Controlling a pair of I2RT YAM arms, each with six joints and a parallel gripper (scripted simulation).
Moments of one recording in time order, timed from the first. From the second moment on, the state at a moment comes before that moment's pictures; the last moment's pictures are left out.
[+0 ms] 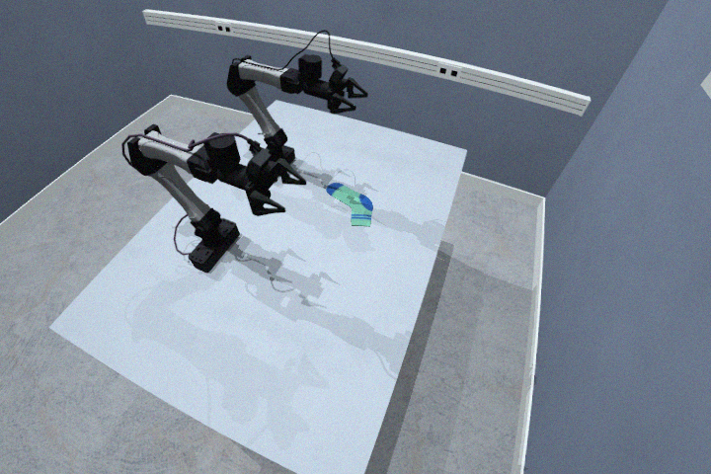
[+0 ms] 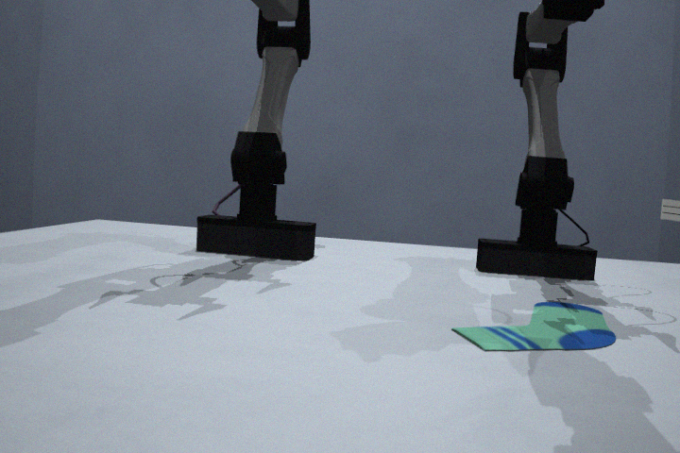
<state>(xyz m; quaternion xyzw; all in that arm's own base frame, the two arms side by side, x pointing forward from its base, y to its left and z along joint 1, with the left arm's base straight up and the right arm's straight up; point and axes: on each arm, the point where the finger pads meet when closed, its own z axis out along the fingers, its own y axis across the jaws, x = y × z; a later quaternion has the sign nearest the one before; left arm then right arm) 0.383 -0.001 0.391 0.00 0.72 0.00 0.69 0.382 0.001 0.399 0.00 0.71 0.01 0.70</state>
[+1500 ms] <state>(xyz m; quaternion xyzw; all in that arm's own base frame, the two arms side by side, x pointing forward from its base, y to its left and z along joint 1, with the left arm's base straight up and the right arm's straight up) 0.393 -0.001 0.234 0.28 0.83 0.15 0.46 0.382 0.001 0.399 0.00 0.71 0.01 0.70</state>
